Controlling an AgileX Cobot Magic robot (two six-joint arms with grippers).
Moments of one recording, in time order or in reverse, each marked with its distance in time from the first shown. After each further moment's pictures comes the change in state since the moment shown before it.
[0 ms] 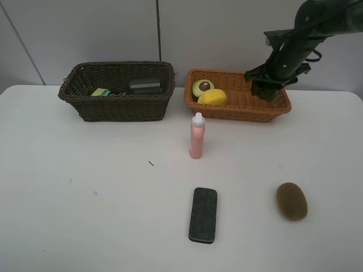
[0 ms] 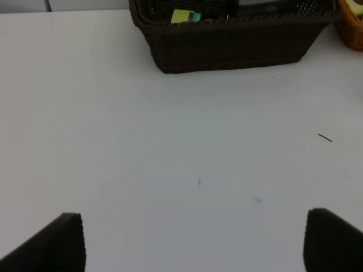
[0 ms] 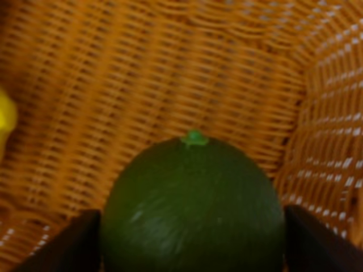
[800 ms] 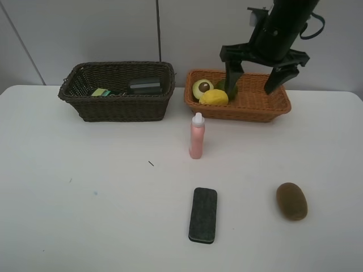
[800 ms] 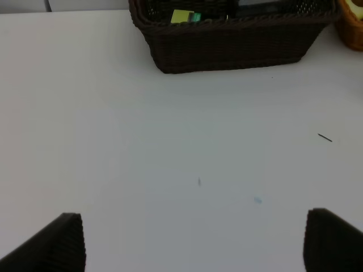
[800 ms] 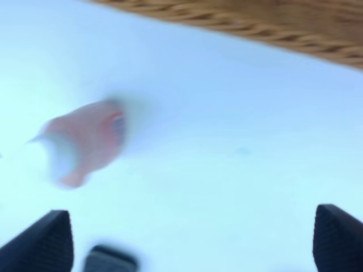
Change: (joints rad) left arm 0.000 0.000 0.000 0.000 0.000 0.000; right arm 0.260 -0.252 0.004 0.125 0.491 0.255
